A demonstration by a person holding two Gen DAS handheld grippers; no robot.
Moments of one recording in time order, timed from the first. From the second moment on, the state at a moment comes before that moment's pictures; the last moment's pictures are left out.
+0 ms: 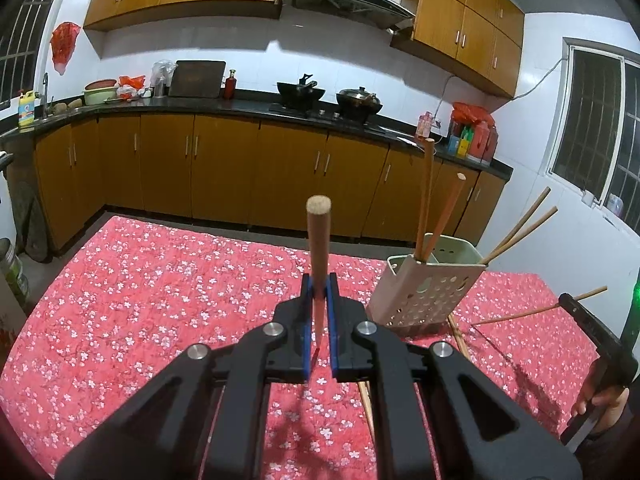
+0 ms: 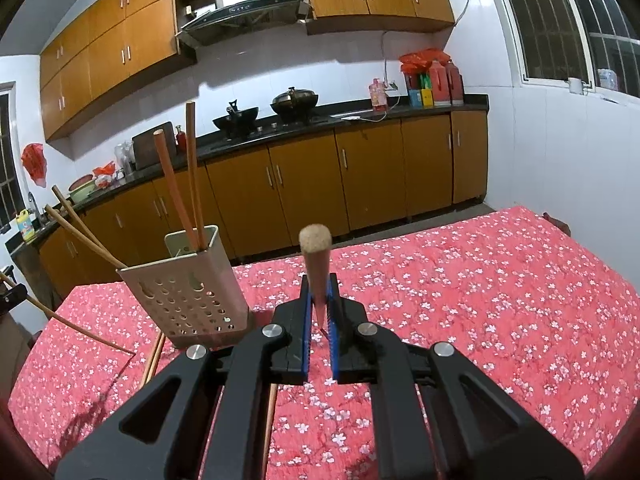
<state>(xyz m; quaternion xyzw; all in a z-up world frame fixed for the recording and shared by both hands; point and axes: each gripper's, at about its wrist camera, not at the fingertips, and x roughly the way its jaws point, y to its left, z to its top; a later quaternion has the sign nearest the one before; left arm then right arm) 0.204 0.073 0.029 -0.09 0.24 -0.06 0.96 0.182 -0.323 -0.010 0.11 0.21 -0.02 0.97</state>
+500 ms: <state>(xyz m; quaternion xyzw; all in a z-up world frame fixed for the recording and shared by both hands) 0.184 0.076 0.060 -0.16 0.20 -0.16 0.95 0.169 -0.325 0.042 0.17 0.17 0.12 0.96</state>
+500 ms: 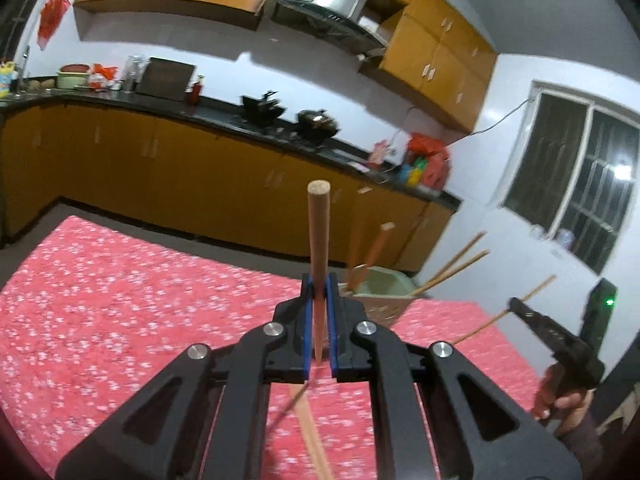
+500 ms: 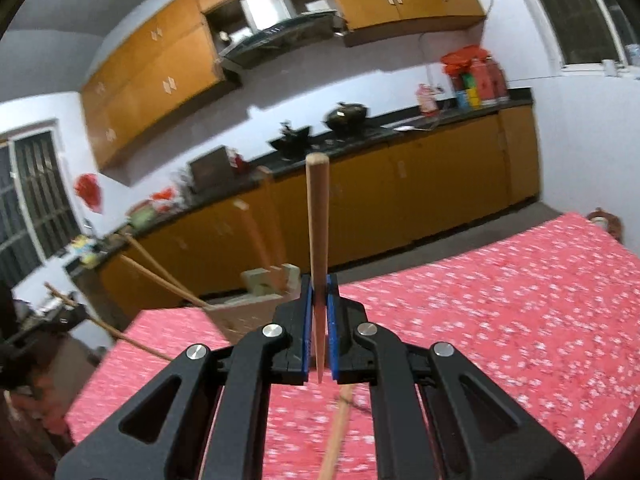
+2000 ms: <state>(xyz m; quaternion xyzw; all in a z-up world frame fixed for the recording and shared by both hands) 0.235 -0.003 0.062 -0.14 0.09 -0.15 0.97 0.240 -0.225 0.055 0.07 0.13 0.10 0.98</state>
